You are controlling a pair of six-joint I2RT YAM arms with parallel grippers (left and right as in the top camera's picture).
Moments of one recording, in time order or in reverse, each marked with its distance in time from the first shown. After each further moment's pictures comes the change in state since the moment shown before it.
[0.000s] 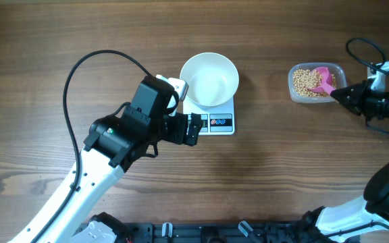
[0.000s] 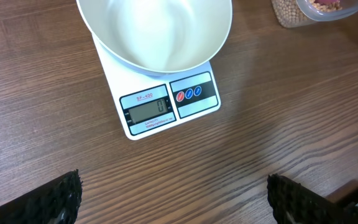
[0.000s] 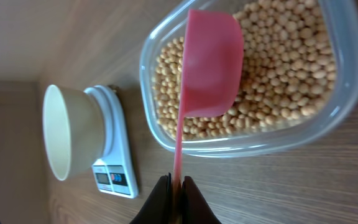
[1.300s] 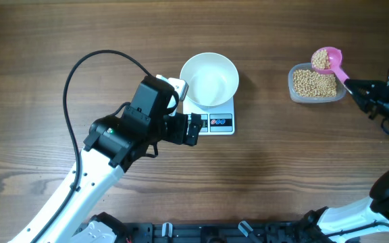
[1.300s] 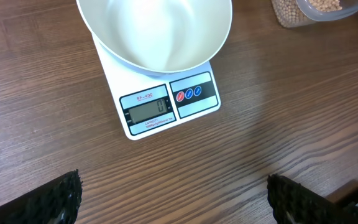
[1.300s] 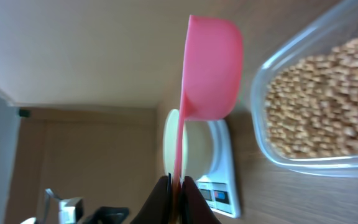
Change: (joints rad) left arm 0.000 0.000 0.000 0.000 0.000 0.000; right arm -0.126 0.015 -0.001 -0.067 -0.495 0.026
